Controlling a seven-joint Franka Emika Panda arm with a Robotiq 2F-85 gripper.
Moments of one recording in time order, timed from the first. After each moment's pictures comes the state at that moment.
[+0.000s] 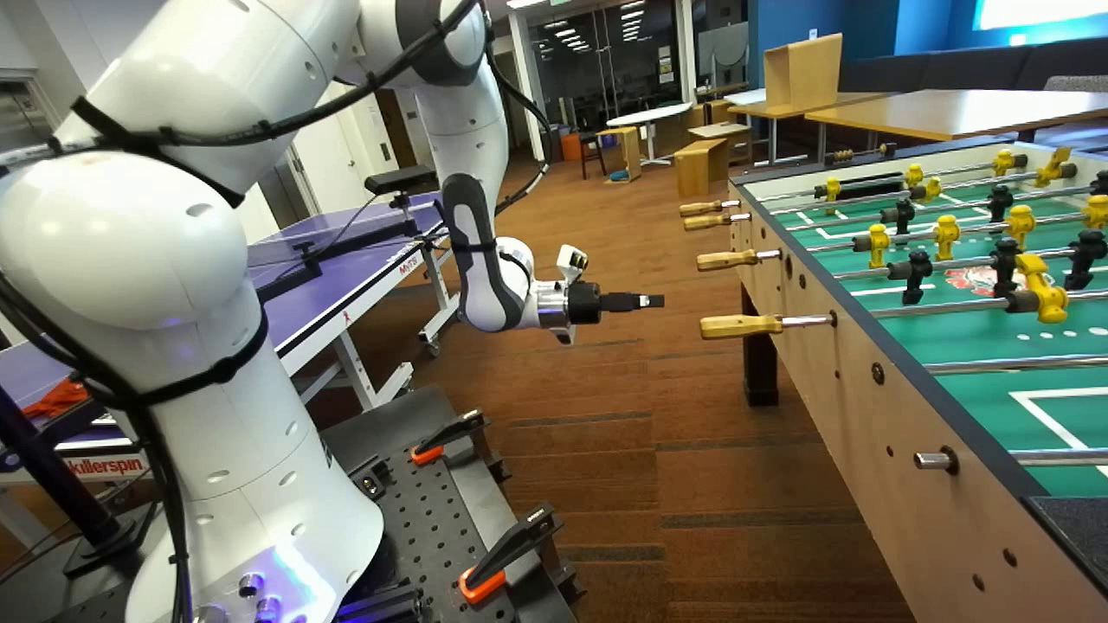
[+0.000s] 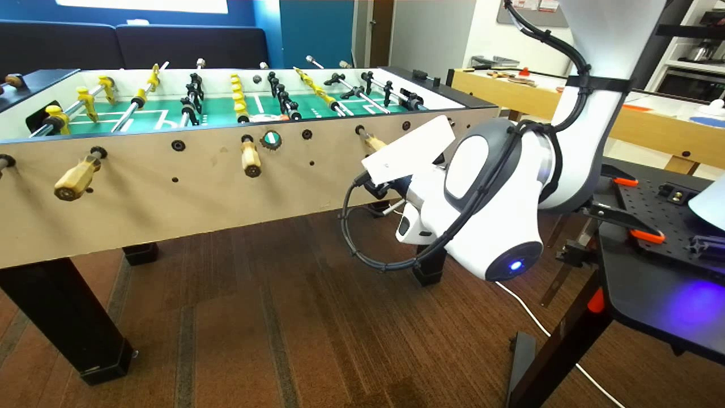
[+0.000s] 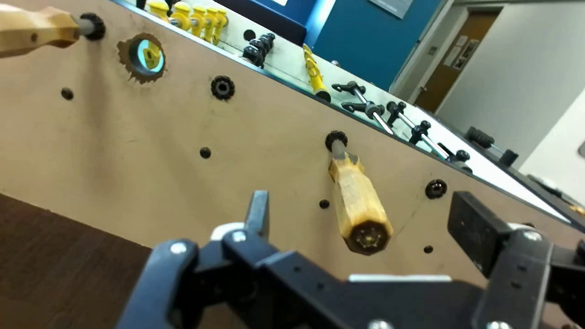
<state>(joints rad) 0.43 0.92 0.23 -1.99 -1.88 1.54 -0.77</state>
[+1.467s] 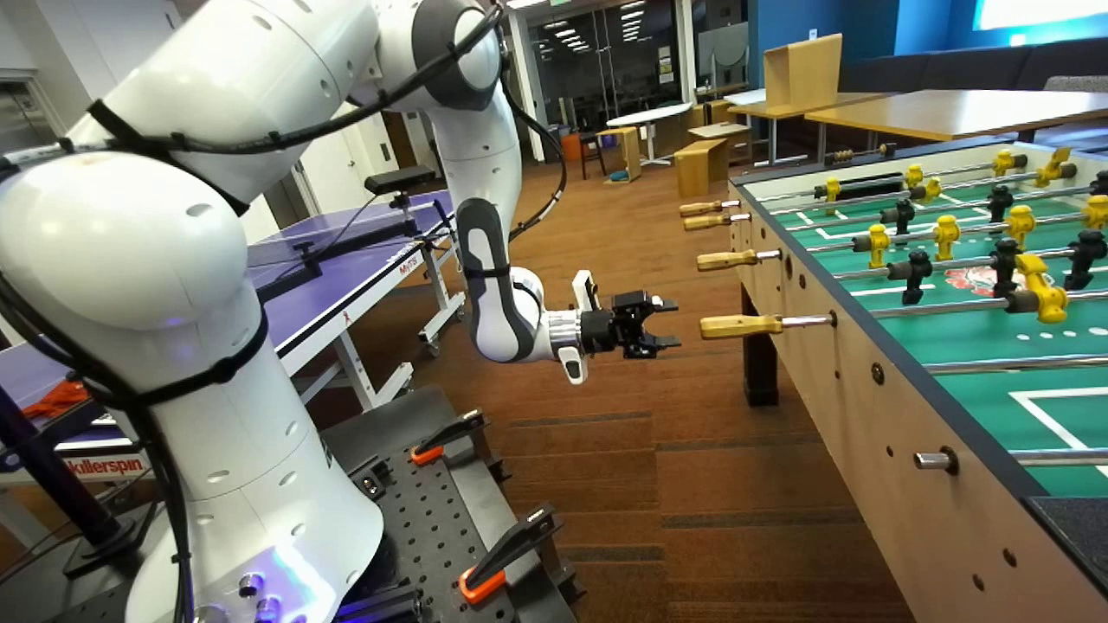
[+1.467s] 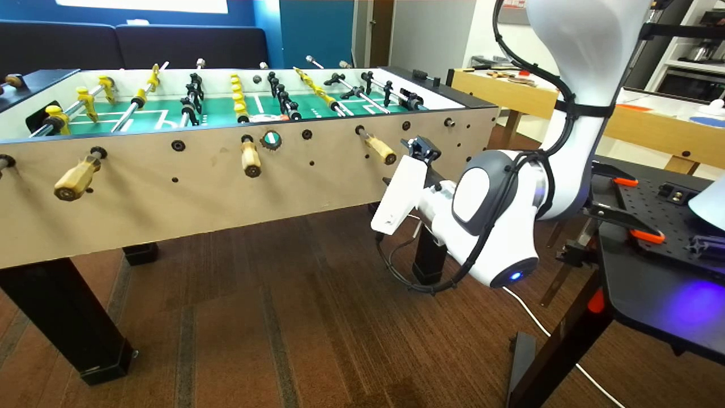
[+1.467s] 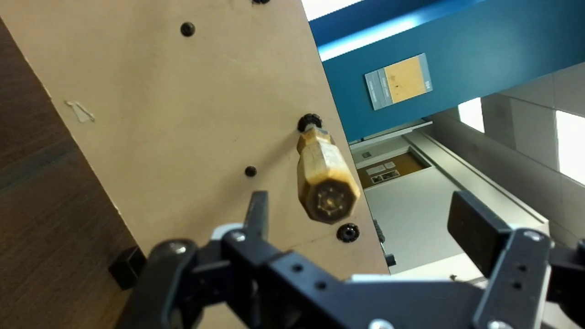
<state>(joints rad) 0.43 1.01 0.17 -2.01 -1.96 1.49 -1.42</state>
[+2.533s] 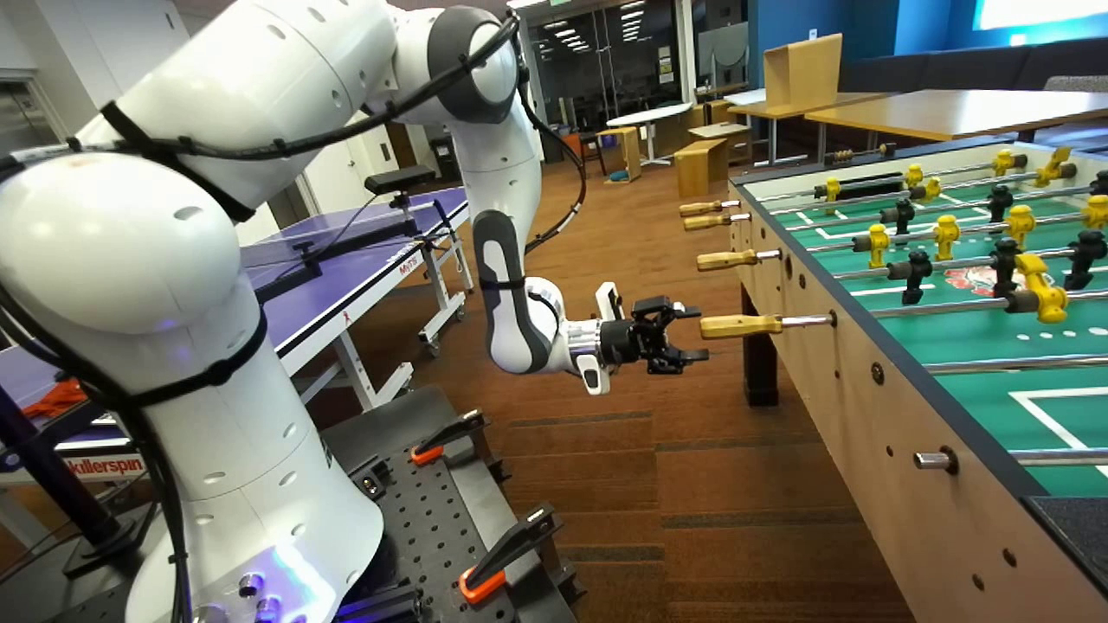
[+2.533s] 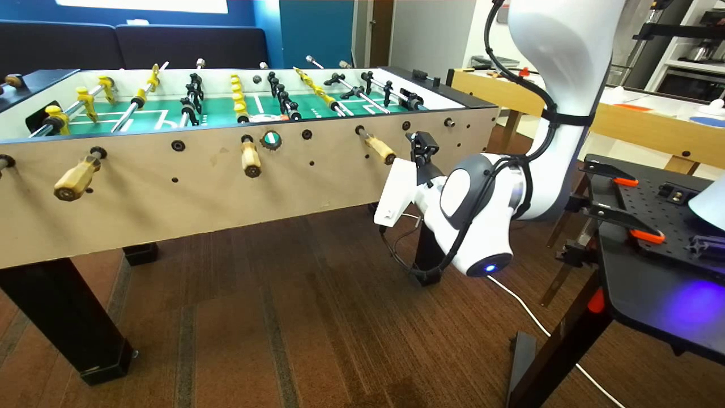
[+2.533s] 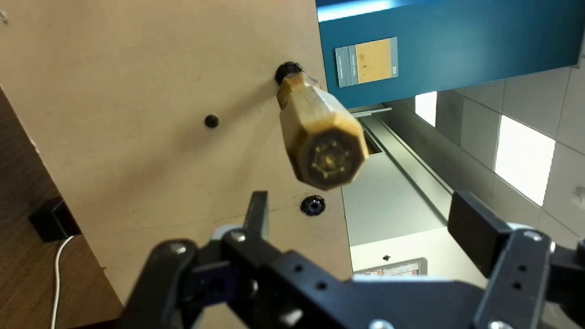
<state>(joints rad) 0.38 1.06 0.14 -1.96 -1.93 1.43 -1.57</state>
